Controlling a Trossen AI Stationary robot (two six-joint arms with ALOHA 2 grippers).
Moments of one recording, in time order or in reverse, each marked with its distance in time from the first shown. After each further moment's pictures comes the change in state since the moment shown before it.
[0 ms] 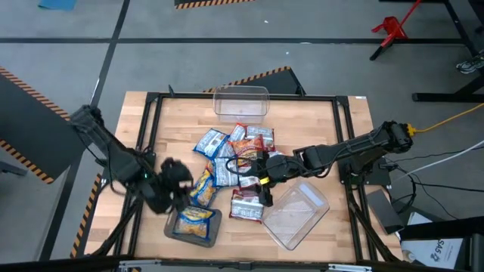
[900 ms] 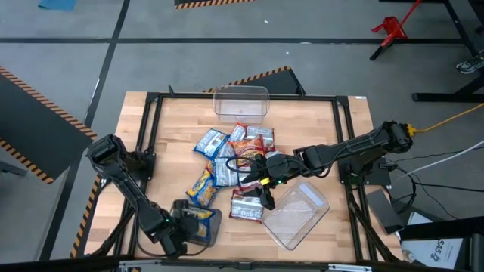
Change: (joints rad) left arm -0.221 0.545 0.002 0.270 0.303 0.166; right arm 0.000 0.000 0.000 0.050 -0.149 0.085
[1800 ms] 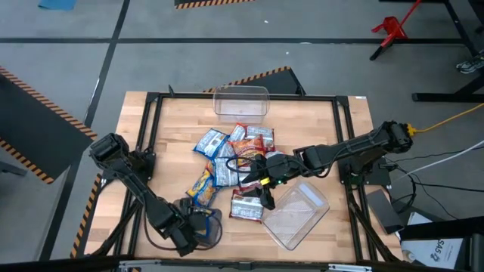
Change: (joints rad) left arm 0.093 0.002 0.112 -0.076 0.108 0.087; right arm 0.000 0.000 0.000 0.000 -0.001 0.001
